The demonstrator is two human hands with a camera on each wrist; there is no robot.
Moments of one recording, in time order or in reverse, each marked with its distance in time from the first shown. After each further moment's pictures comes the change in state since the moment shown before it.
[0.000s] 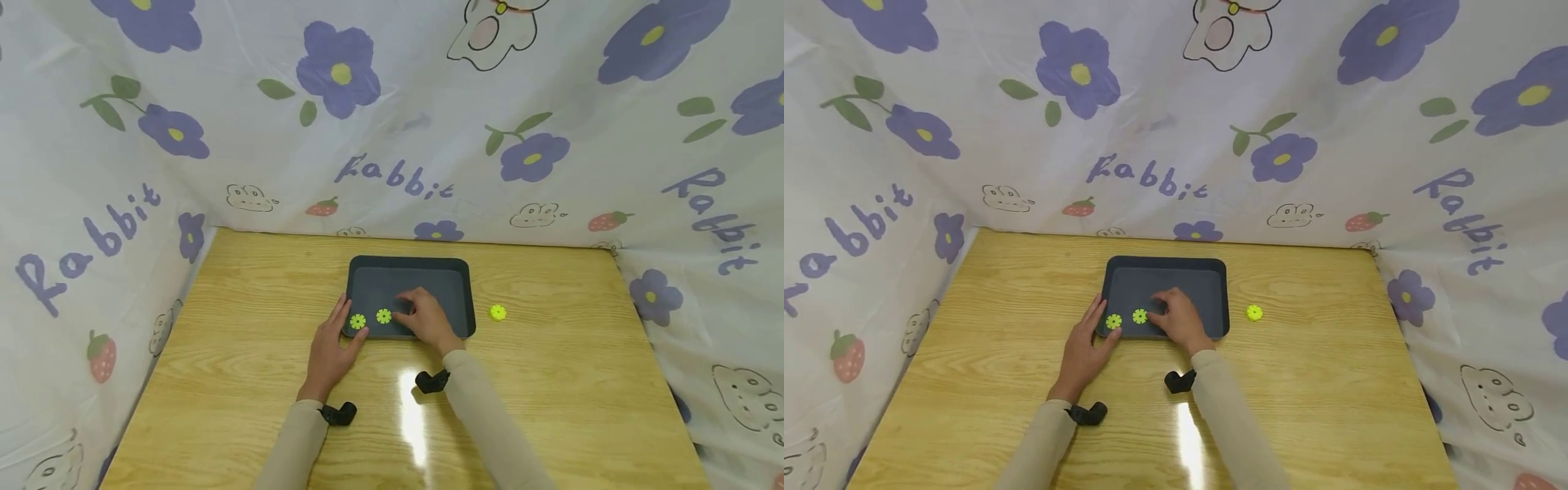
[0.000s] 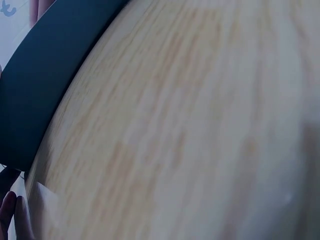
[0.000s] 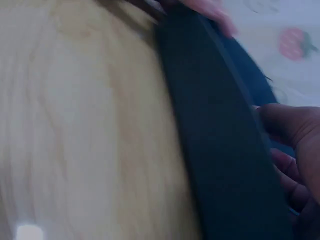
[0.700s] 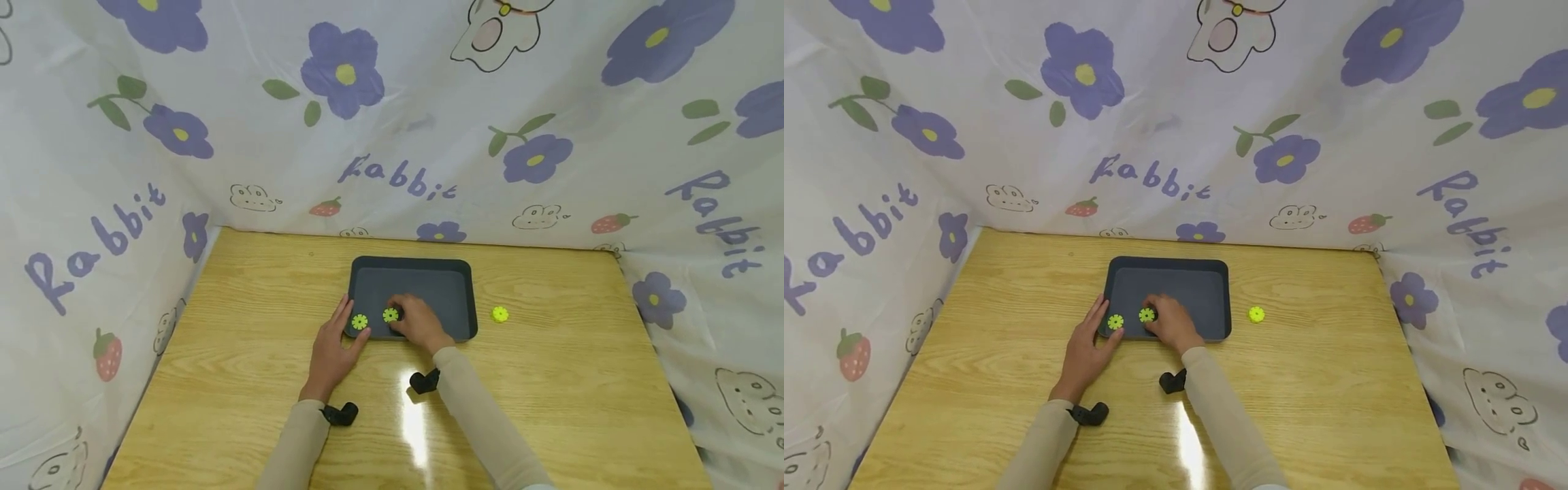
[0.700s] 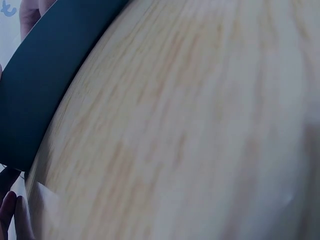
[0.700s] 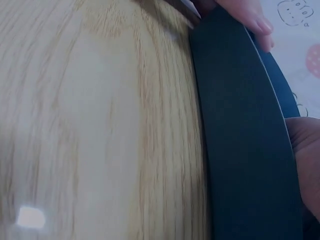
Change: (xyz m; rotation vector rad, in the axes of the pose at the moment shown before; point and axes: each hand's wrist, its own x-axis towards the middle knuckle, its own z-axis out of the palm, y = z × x) left_hand 0.000 -0.001 0.002 0.006 0.004 0.007; right_hand 0.007 -0.012 0.015 -0.100 -0.134 -0.021
